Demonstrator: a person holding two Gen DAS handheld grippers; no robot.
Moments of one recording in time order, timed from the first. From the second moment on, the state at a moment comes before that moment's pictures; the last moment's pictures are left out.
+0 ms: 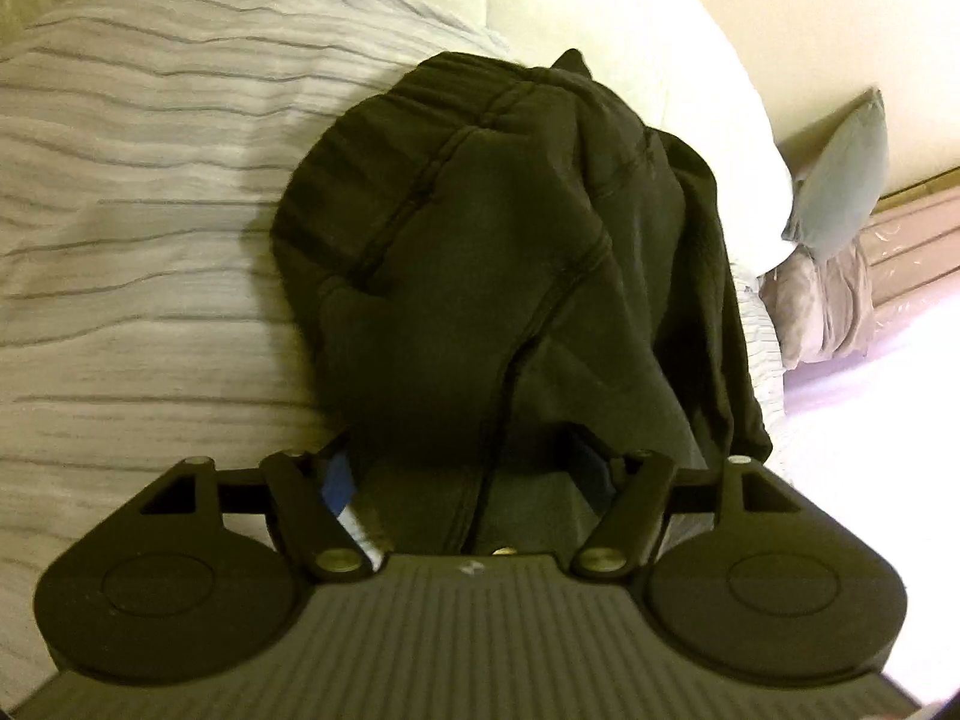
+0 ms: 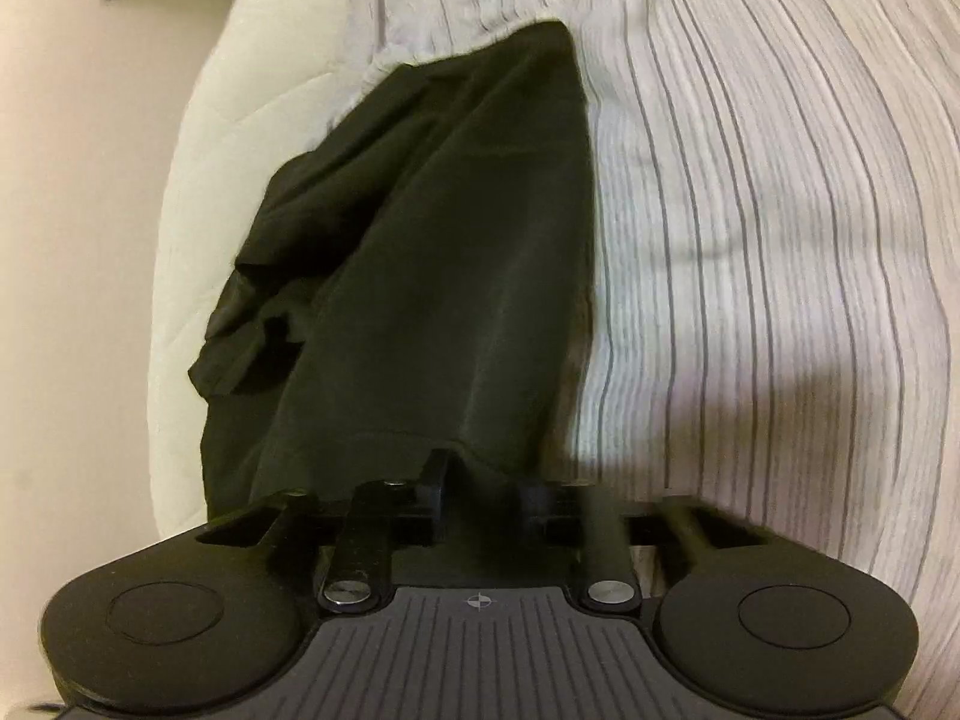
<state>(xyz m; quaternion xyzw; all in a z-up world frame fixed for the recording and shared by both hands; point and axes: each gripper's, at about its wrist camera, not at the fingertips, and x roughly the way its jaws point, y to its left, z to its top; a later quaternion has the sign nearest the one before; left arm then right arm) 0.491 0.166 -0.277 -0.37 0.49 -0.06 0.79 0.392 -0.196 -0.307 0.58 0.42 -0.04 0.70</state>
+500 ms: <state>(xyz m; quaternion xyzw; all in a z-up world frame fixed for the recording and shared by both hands) 0.479 0.163 -0.230 -0.31 0.44 -0.12 0.83 0.386 -0.202 -0.266 0.57 0.34 0.01 0.74</state>
